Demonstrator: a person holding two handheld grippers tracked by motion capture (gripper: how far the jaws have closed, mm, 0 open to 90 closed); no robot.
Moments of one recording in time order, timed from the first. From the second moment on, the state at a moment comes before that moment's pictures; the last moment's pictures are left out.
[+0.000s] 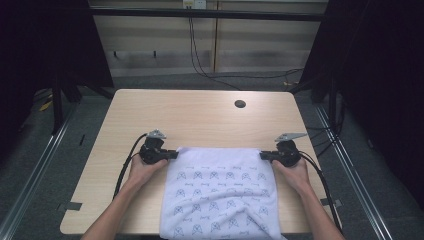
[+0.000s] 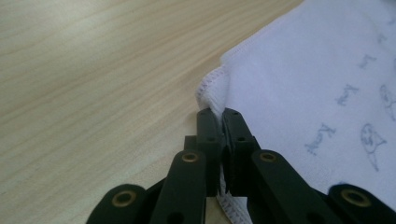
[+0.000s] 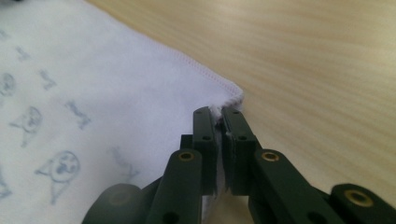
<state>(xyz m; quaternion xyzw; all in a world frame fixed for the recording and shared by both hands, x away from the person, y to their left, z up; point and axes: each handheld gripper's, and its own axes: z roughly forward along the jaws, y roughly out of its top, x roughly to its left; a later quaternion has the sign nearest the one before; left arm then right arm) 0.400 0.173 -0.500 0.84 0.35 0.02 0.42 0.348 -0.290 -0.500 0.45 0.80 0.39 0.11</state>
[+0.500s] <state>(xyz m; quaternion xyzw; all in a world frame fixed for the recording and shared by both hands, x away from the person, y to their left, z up) 0.430 0.185 -0.401 0.77 0.34 0.08 0.54 0.388 -0.314 -0.393 0.45 0.72 0.50 0.16</state>
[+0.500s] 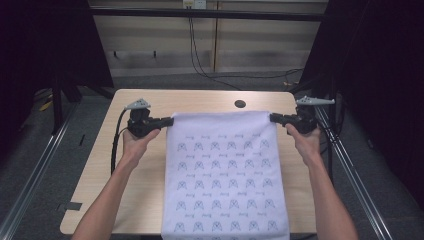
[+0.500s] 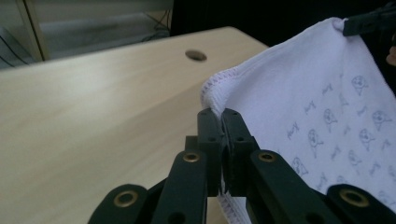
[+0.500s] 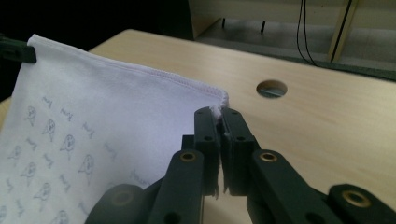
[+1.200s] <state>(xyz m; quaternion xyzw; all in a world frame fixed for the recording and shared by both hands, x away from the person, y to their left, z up) 0.414 0.201 -0.371 0.77 0.31 0.09 0.56 0.377 -0.320 -0.356 0.43 0.71 0.55 0.14</state>
